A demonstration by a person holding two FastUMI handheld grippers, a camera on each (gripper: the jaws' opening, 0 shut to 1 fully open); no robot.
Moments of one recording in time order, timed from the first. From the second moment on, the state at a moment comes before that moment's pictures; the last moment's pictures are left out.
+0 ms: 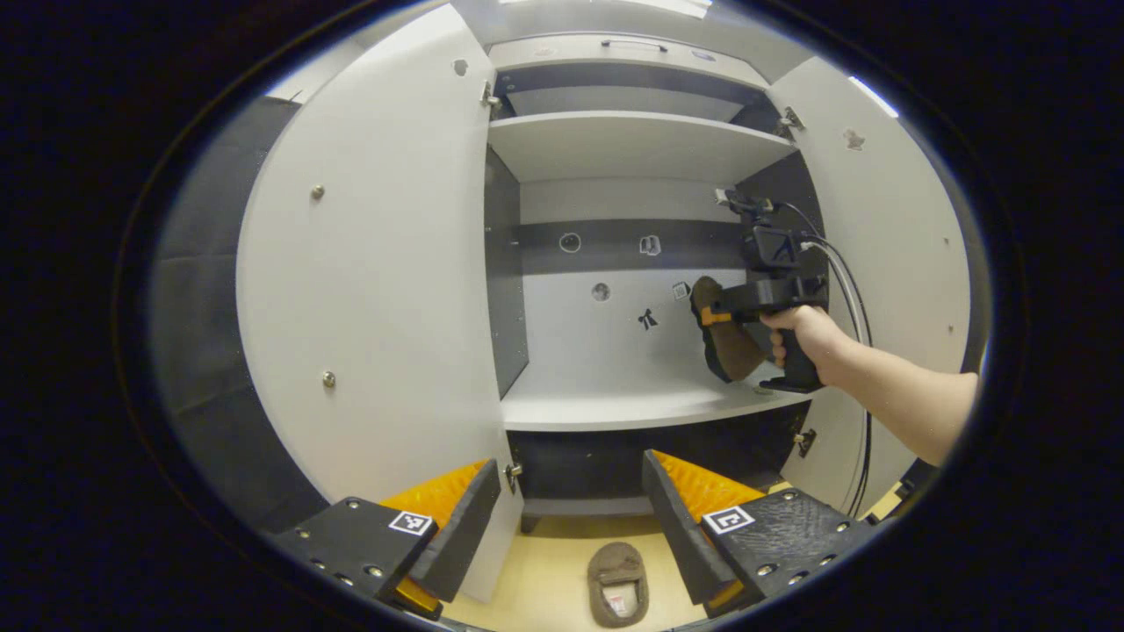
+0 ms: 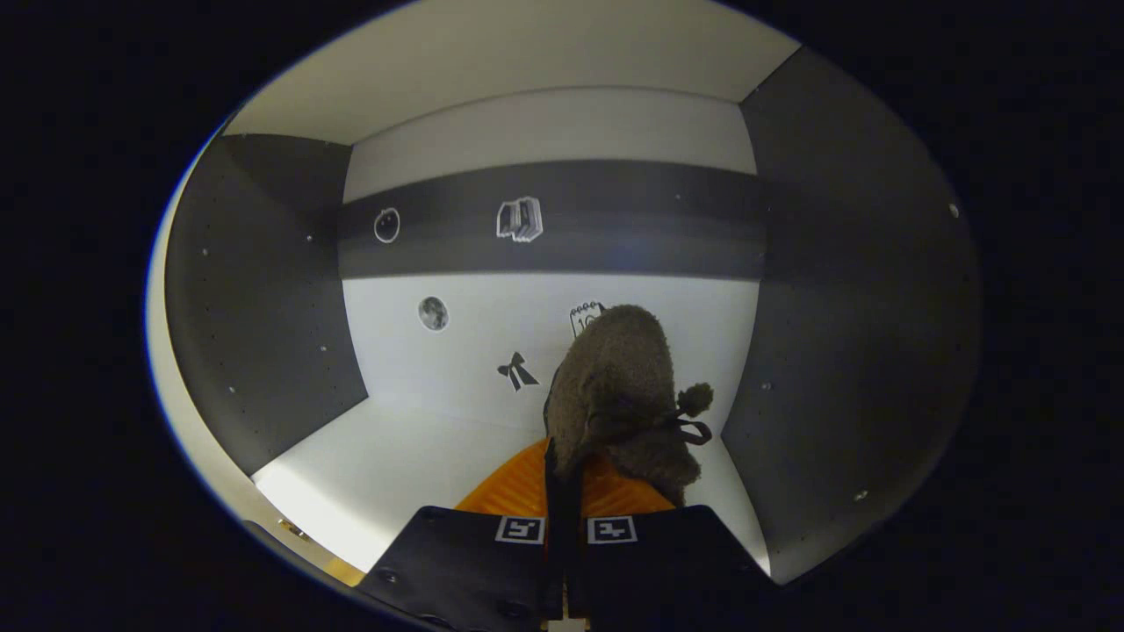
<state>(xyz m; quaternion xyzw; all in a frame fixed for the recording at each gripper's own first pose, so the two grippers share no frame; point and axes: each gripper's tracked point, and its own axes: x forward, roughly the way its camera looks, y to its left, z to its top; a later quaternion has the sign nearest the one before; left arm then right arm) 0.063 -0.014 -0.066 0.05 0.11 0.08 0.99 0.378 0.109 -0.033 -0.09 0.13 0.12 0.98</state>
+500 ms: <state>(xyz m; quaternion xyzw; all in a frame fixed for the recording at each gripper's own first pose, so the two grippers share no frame) 0.061 -0.014 -0.084 0.05 0.14 0.10 0.98 0.384 0.129 -0.043 -0.10 0.11 0.13 0.98</state>
